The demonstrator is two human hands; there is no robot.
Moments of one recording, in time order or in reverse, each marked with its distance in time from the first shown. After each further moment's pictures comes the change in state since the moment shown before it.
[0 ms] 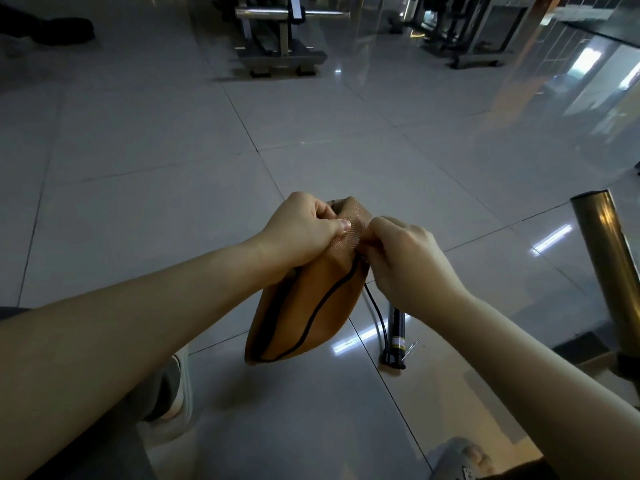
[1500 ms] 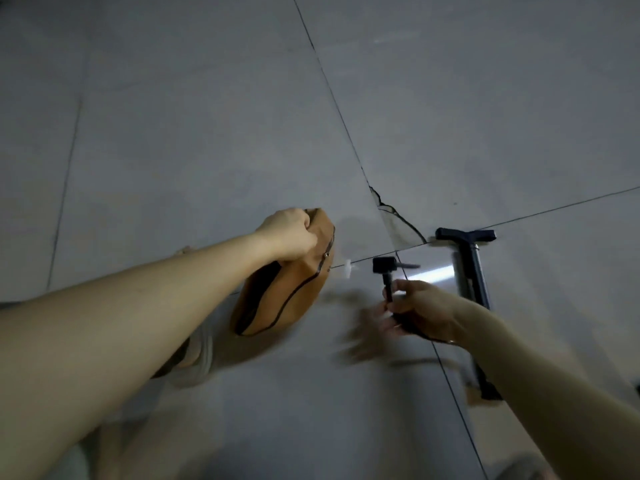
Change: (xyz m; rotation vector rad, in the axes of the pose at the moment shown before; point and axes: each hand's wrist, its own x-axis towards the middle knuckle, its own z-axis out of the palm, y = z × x) left_hand 0.103 -0.243 0.055 0.538 -0.125 -0.442; right_hand -0.053 0.165 0.270 1.430 -1.004 1.085
